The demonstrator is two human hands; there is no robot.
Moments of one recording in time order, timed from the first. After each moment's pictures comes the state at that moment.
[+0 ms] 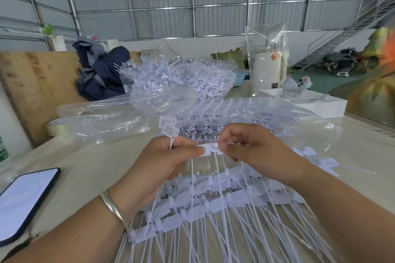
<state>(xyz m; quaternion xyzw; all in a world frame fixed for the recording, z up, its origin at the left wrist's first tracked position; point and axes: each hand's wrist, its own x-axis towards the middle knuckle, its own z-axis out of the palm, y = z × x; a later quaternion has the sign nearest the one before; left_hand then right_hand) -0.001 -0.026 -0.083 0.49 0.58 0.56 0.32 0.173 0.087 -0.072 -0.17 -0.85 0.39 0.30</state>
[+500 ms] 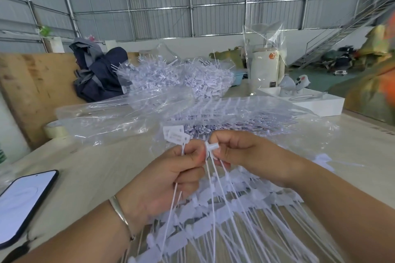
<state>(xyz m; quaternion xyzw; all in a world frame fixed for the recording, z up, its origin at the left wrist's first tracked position) 0.014 -0.025 -0.094 0.42 0.39 0.59 0.56 0.175 0.076 -0.067 -0.10 -0.86 0.46 0.19</state>
